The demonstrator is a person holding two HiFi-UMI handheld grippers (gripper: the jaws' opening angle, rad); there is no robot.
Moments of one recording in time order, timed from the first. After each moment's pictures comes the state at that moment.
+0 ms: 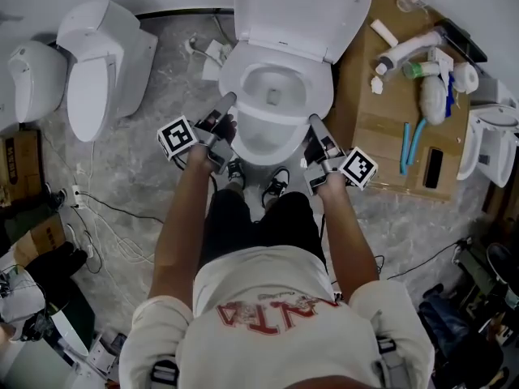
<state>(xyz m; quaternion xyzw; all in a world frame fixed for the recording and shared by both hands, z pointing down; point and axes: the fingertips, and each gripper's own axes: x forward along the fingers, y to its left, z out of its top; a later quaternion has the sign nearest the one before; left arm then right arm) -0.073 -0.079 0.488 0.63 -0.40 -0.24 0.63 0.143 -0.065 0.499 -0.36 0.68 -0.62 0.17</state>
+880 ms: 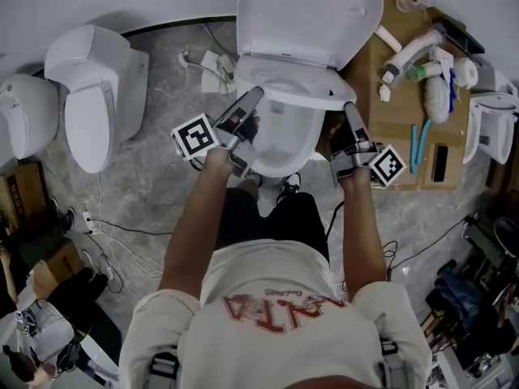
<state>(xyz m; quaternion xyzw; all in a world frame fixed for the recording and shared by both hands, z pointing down) -0.061 -0.168 0.437 0.68 -0.31 -0.22 0.62 0.156 -0.154 0.447 -0.42 0.66 -0.56 0.27</state>
